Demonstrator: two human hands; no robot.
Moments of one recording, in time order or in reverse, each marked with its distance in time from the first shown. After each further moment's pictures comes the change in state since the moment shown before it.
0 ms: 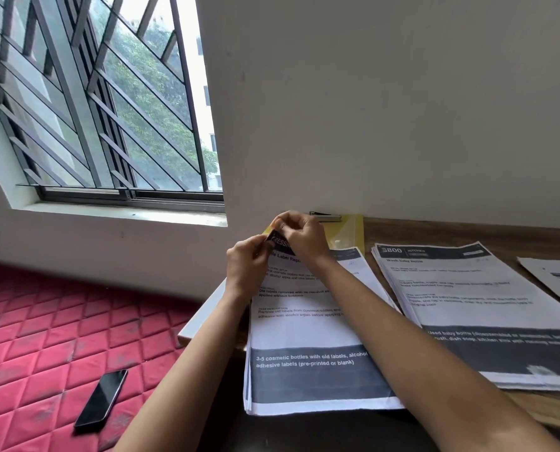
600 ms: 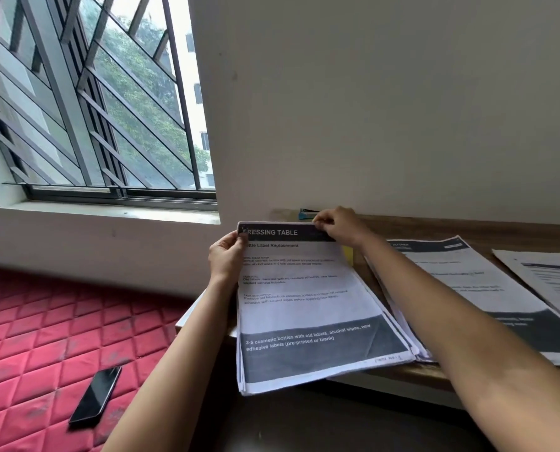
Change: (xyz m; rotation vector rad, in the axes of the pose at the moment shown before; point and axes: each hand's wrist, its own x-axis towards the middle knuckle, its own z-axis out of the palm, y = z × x) left_hand 0.006 -0.014 -0.011 -0.515 0.057 -0.404; right_hand 0.024 0.013 -0.094 -0.738 -0.268 0.095
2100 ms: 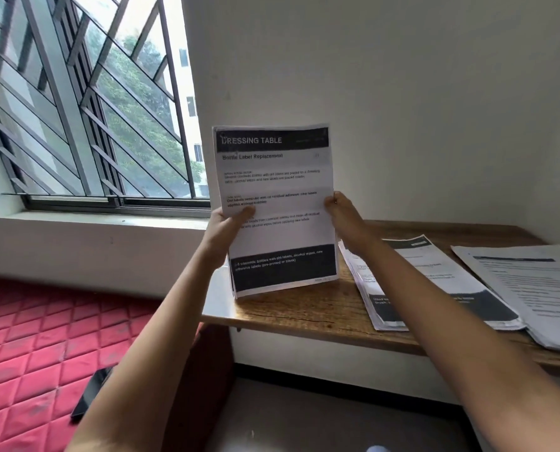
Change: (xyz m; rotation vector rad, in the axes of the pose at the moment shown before) left_hand -0.041 0.092 0.010 -0.067 -0.337 0.099; right_hand -0.068 -0.038 -0.041 0.773 0.207 0.127
